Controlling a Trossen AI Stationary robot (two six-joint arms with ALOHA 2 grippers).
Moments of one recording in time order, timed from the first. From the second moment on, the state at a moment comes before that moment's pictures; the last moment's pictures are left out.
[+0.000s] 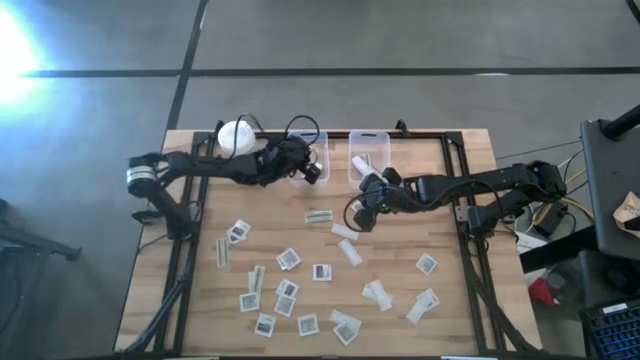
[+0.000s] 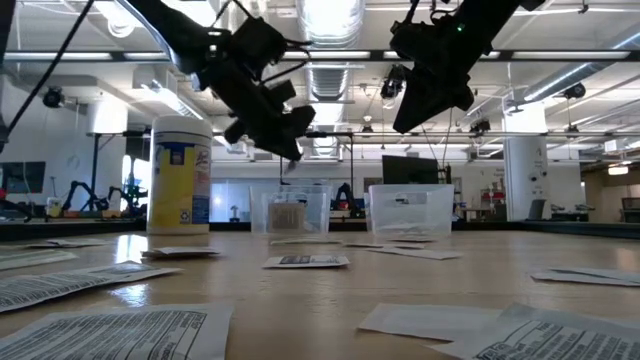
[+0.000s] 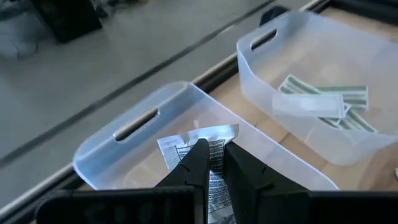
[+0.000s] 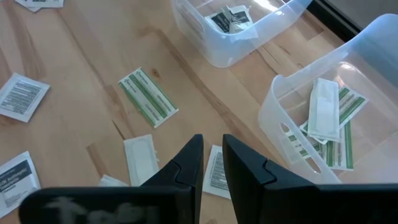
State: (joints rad) left arm 0.34 1.60 0.98 0.07 -0.47 -0.22; right arm 0.02 1.42 1.01 -0.52 0.38 0.52
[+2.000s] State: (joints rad) left arm 0.03 1.30 0.93 -0.35 -0.43 -0.21; right arm 0.20 1.42 1.00 -0.53 0.15 0.44
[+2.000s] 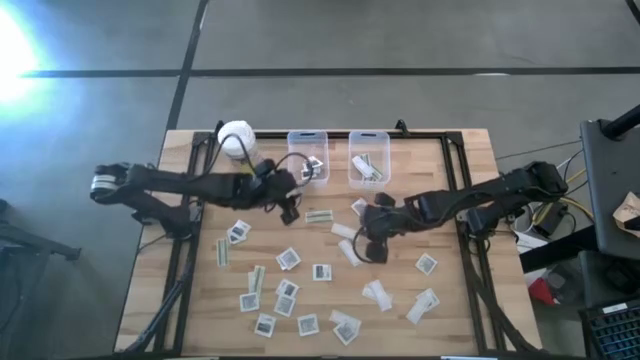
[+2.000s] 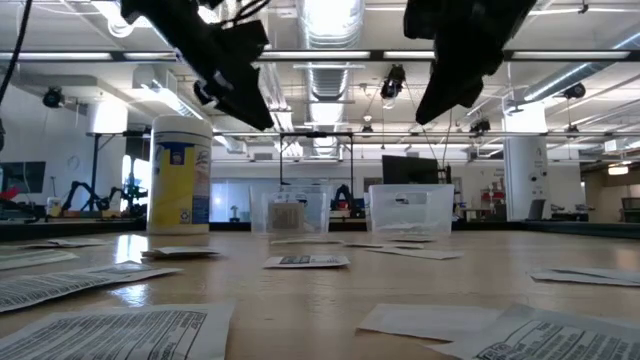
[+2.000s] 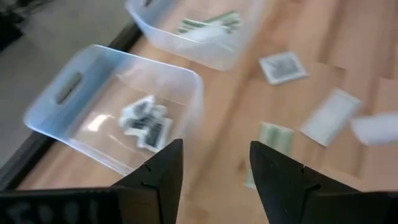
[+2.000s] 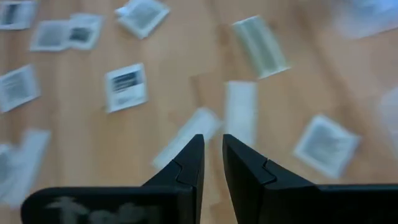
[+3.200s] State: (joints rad) left arm -0.10 1.27 0.85 -0.35 -0.44 -0.34; right arm 0.50 1.42 0.92 -0.47 0.07 0.90
